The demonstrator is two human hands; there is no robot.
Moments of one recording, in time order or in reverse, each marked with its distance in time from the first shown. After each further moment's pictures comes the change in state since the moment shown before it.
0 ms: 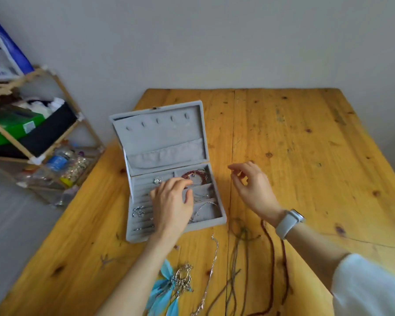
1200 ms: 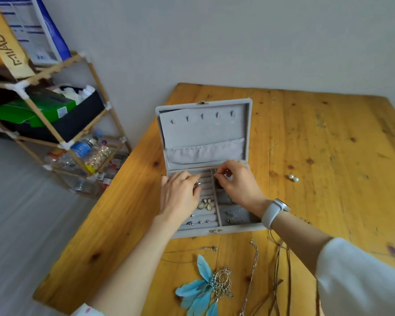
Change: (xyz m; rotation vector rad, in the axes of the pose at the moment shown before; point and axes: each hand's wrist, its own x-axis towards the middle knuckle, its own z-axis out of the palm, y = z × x) left_hand 0.027 -0.067 -0.030 0.243 -0.261 0.035; right_hand 0.033 -0.062 0.083 0.085 -0.205 -0.023
